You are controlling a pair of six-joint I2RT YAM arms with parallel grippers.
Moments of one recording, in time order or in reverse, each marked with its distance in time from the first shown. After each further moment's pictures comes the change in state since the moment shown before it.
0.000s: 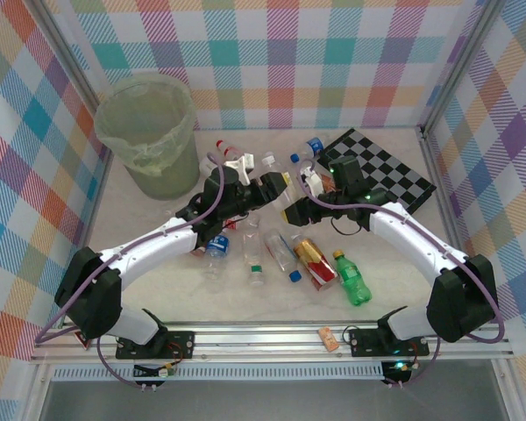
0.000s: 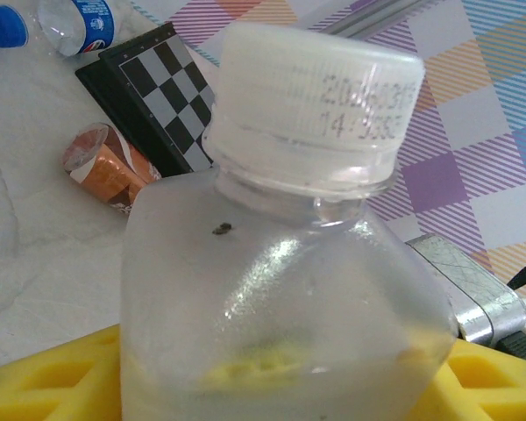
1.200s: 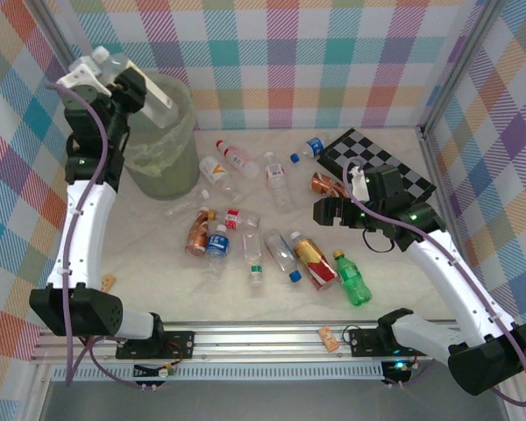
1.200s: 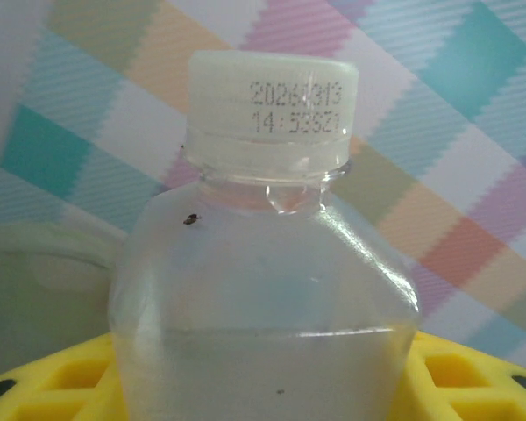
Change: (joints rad) left arm 0.722 -0.040 0.604 -0.345 -0.214 0.441; right arm -0.069 -0.321 0.032 -0.390 0.419 0.351
